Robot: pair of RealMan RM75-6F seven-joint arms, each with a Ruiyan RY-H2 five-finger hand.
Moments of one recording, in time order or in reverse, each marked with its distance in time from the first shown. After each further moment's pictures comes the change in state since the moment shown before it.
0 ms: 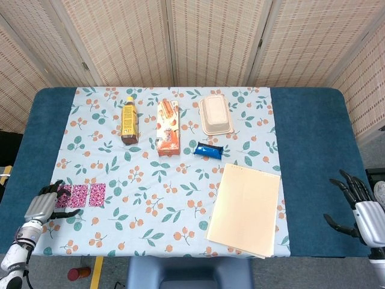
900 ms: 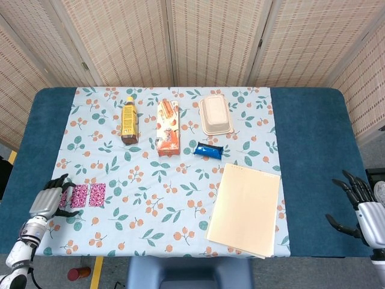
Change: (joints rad) left arm -0.016 0.012 -0.028 -0.073 0.023 0.055 0.043; right arm -0.008 0.001 0.000 0.008 0.003 0.010 0.010
